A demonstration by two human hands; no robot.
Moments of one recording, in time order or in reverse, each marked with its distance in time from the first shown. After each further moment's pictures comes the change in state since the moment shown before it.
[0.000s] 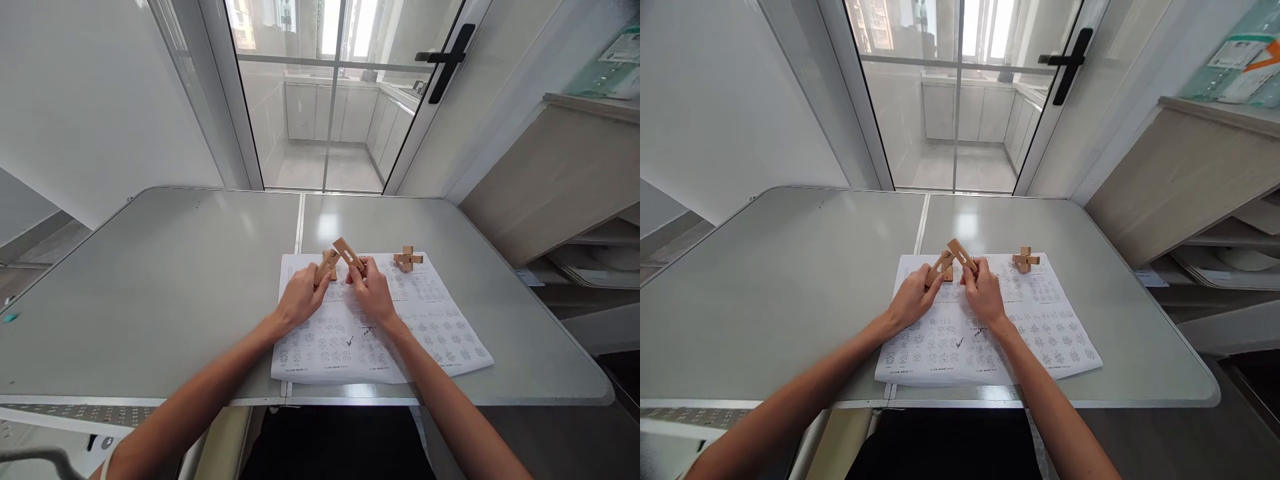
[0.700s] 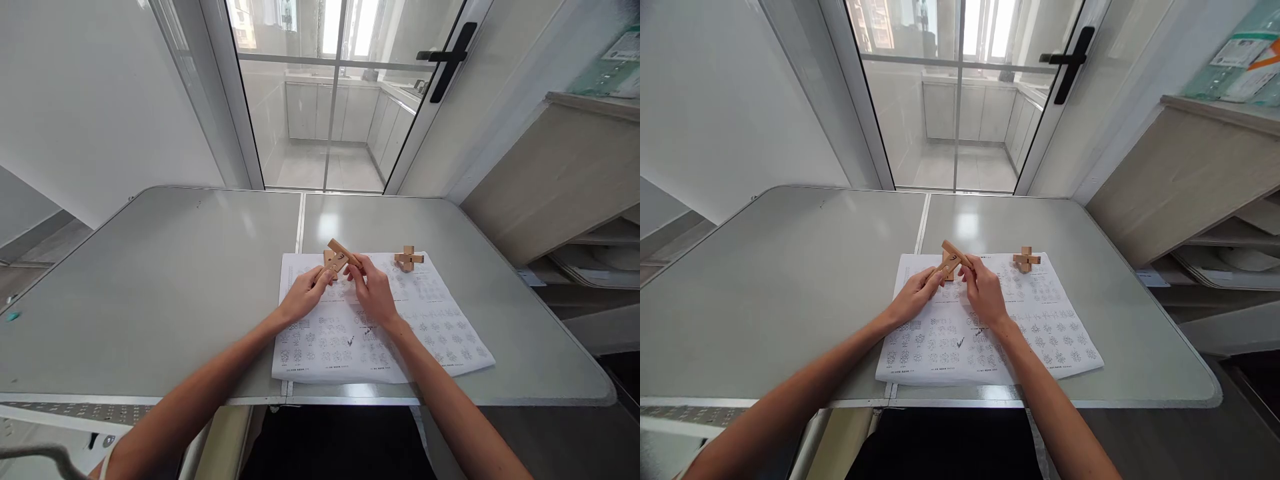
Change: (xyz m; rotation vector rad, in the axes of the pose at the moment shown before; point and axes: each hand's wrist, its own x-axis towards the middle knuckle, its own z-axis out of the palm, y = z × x) left_hand 0.001 0.013 -0.013 -0.493 -0.176 -0.068; right_hand 0.001 0.007 -0.001 -0.059 0.005 -0.264
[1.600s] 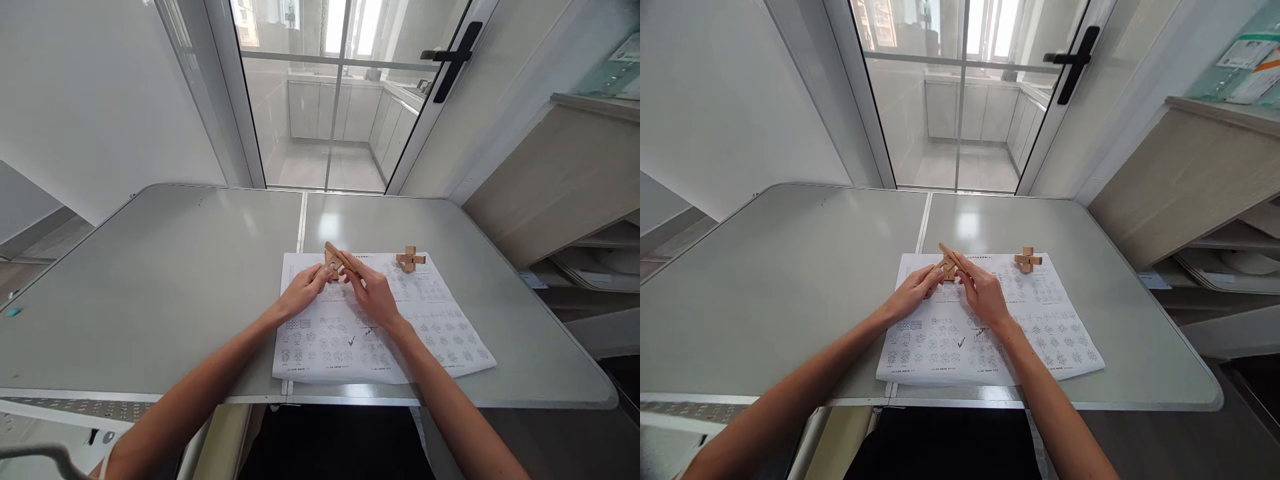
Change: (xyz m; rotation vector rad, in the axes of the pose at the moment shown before) left_hand 0.004 0.001 -0.008 -0.114 -0.073 -0.042; right_hand -0.002 0.001 -0.003 -0.024 -0.109 -0.087
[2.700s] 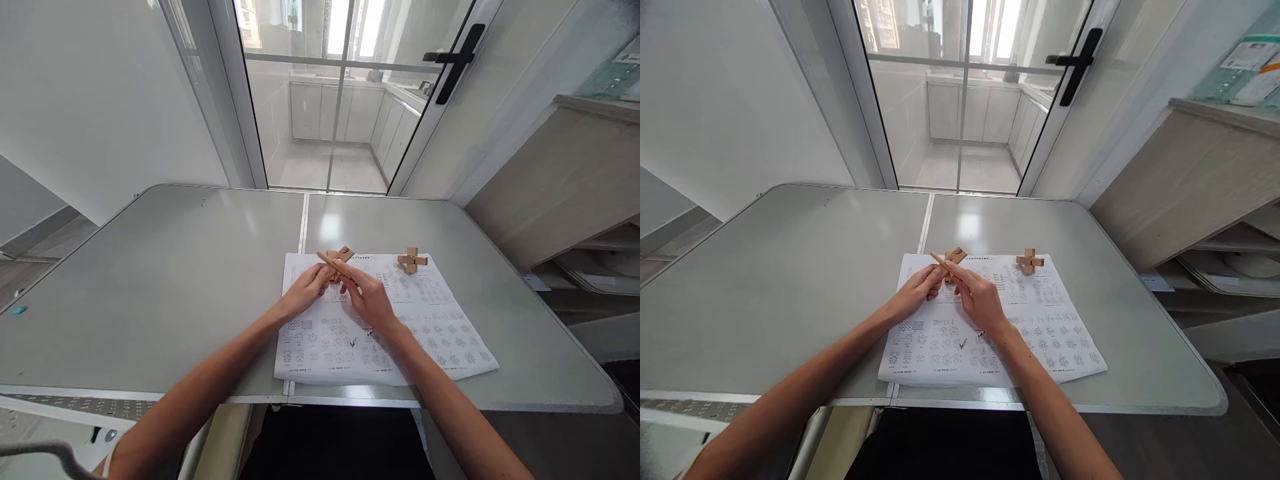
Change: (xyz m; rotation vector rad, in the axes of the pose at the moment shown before) left_hand 0.004 -0.010 0.004 -0.210 -0.015 -0.006; right_hand -0.005 -0.004 0.010 0.014 -0.025 -0.060
